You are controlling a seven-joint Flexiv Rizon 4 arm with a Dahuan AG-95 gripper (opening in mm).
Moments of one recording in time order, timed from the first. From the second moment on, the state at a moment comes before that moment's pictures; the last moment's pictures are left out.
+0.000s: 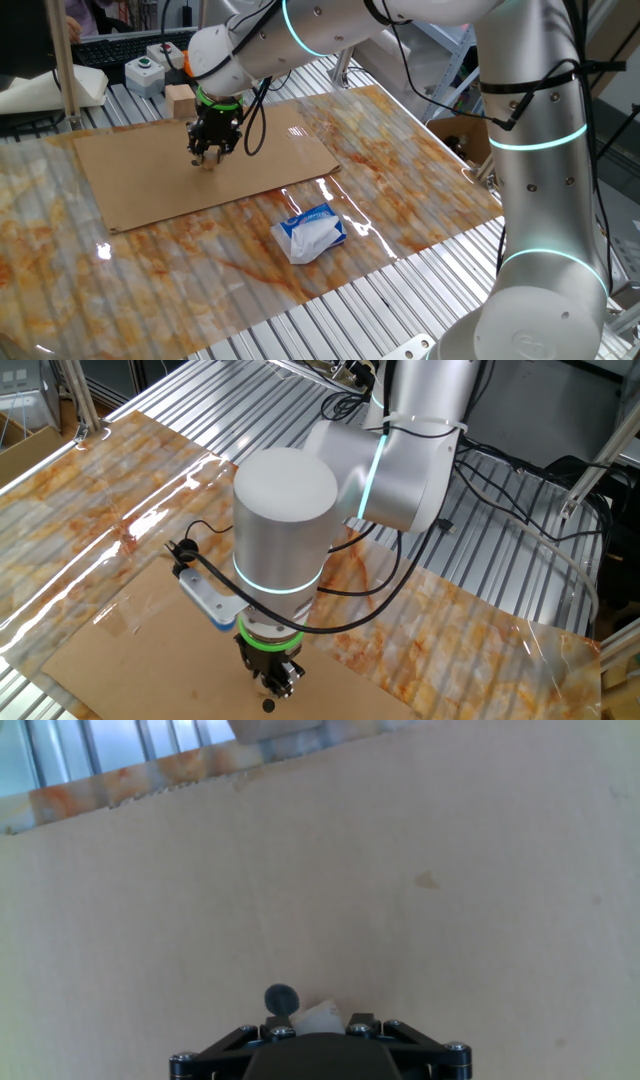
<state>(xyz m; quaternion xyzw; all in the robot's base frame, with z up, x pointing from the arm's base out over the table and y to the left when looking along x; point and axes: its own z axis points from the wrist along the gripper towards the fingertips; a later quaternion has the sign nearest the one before) 0.689 0.093 0.024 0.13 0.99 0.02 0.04</state>
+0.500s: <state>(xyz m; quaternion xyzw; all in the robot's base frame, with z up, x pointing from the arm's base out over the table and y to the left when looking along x) 0.698 0.094 0.018 0.14 0.99 0.02 0.04</state>
